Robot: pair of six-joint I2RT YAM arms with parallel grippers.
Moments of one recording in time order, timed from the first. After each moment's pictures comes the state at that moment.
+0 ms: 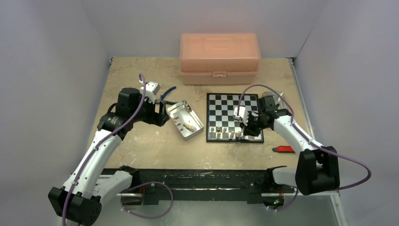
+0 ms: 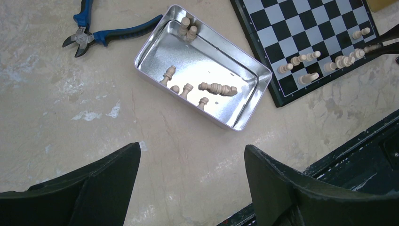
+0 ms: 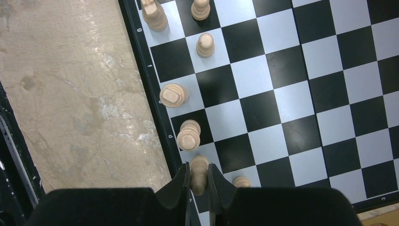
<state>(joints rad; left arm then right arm) -0.29 0.96 0.97 -0.68 0.26 -0.07 0.17 1.27 0.78 -0.72 -0.53 -1.02</state>
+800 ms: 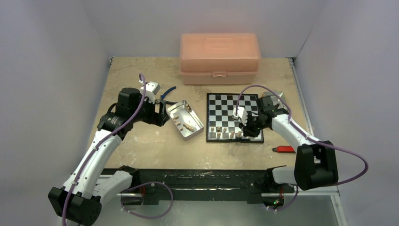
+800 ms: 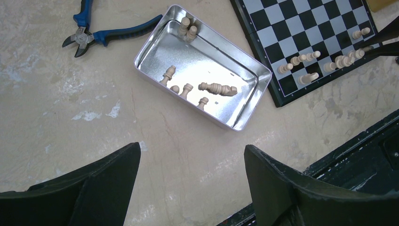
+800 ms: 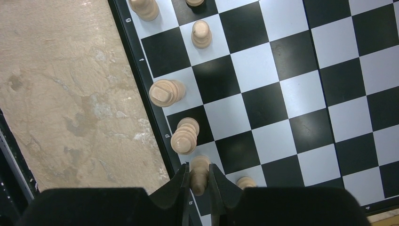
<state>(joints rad) -0.29 0.96 0.97 -0.68 0.26 -0.07 0.18 1.32 0.77 -0.69 -0.49 -0.98</state>
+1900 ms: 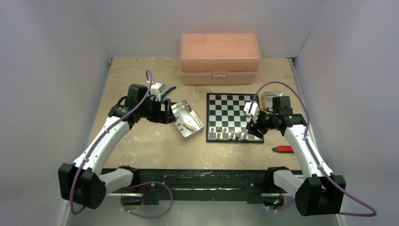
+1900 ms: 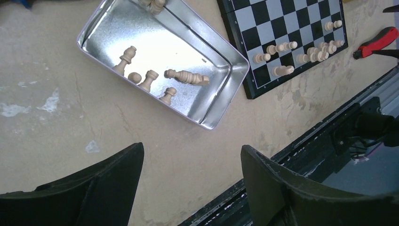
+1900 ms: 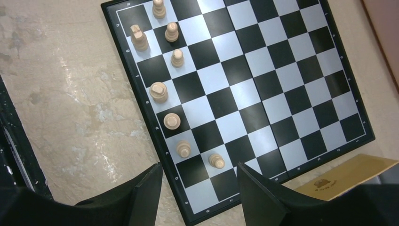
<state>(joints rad) -0.27 1.11 0.95 -0.64 0.42 -0.17 0.06 1.07 0.81 -0.80 -0.59 -1.02</state>
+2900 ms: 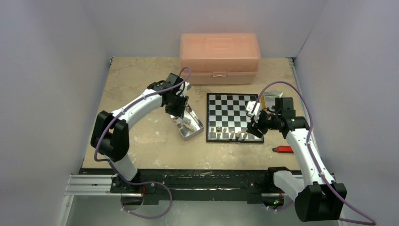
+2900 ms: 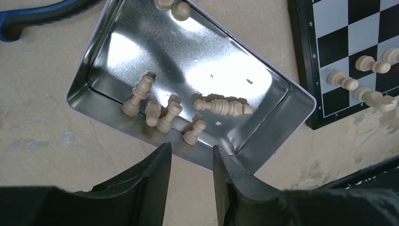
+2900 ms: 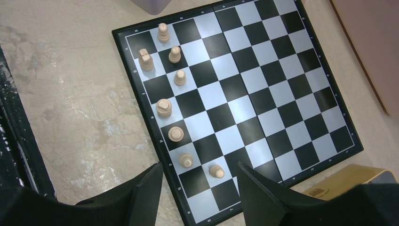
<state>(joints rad) -0.50 1.69 1.32 -0.77 0.08 -0.16 0.04 1.00 0.81 -0.79 -0.67 -0.98</state>
